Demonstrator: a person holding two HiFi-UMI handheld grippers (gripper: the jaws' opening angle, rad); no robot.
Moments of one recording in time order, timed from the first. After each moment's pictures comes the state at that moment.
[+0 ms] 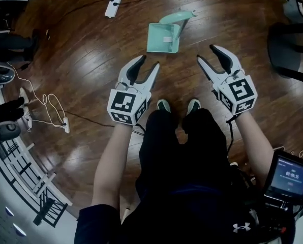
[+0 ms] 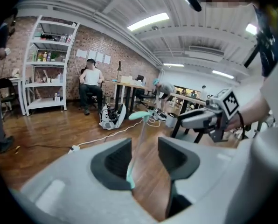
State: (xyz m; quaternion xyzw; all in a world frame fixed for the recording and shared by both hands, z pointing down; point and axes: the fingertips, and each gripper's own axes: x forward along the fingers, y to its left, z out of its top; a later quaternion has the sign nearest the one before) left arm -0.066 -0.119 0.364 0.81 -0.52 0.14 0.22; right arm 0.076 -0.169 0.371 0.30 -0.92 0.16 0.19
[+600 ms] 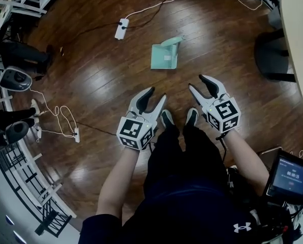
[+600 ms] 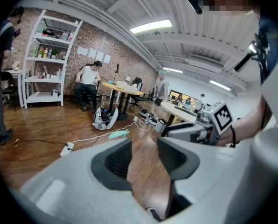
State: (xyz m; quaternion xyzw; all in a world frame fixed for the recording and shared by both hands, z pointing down) left arm -0.022 -0.054 0.234 0.82 -0.50 0.12 0.27; right arm 0.084 -0.102 0.274 0.30 -0.91 0.22 0.18
